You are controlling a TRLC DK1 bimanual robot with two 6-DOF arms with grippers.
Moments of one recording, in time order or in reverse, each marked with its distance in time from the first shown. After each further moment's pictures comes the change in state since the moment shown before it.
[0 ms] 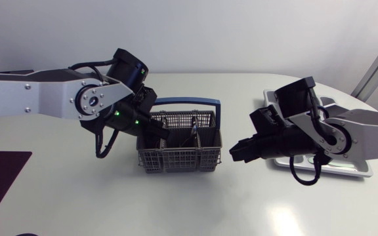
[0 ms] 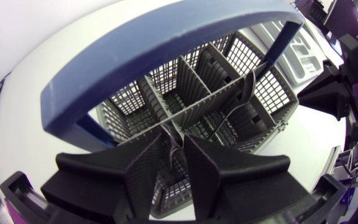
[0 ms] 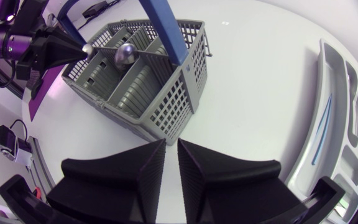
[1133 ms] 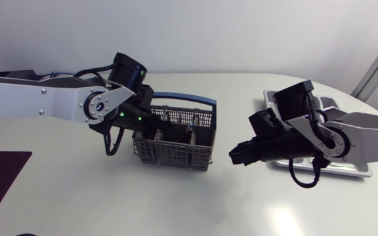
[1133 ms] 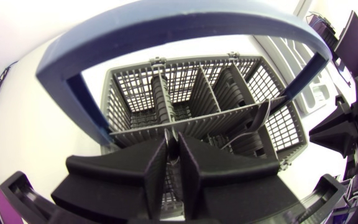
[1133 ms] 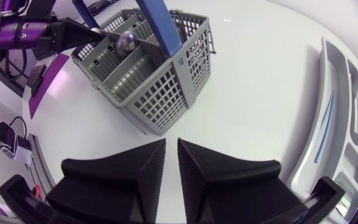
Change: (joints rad) left arm 0.035 0.053 -0.025 0.166 -0.039 -0.084; right arm 0.007 0.002 -0.018 0.012 0.000 0.000
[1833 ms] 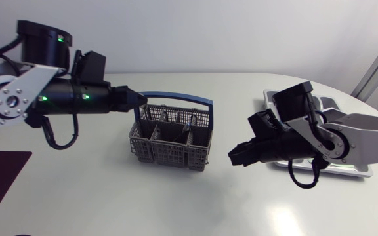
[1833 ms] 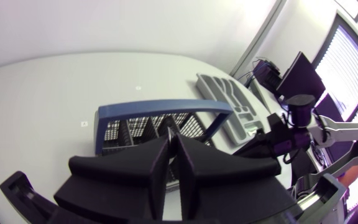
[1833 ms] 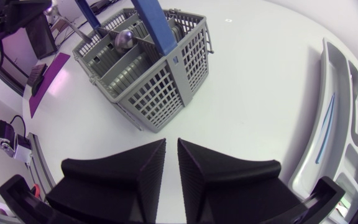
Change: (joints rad) left arm 0.189 -0.364 -0.132 0.096 0.474 -0.046; right arm 0.006 -0.005 -0.006 0.010 -0.001 0.000
